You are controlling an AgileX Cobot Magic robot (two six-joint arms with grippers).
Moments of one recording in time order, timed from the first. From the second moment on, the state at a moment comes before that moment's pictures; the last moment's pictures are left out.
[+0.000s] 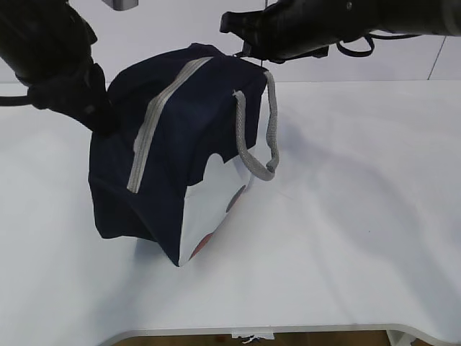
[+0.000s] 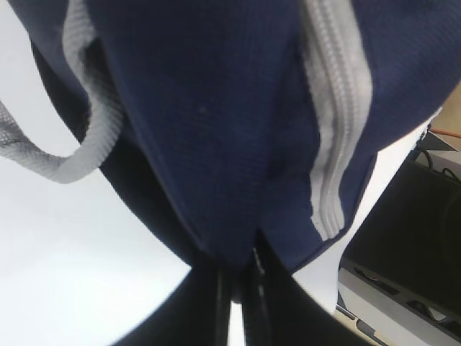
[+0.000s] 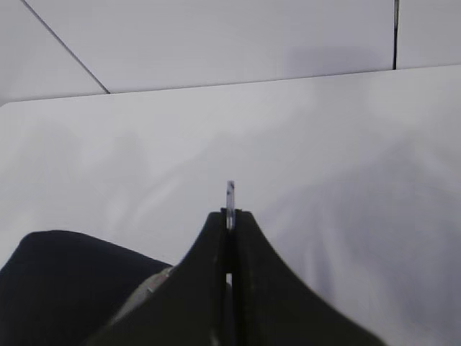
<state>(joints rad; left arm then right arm) -0.48 1.60 -1.48 -0.17 1.19 0.49 0.39 1.95 -1.60 -0.06 0.28 0.45</state>
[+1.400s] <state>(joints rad) -0.48 1.60 -1.61 -0.17 1.22 0.29 0.39 1.95 -1.61 -0.01 0.34 0.45</state>
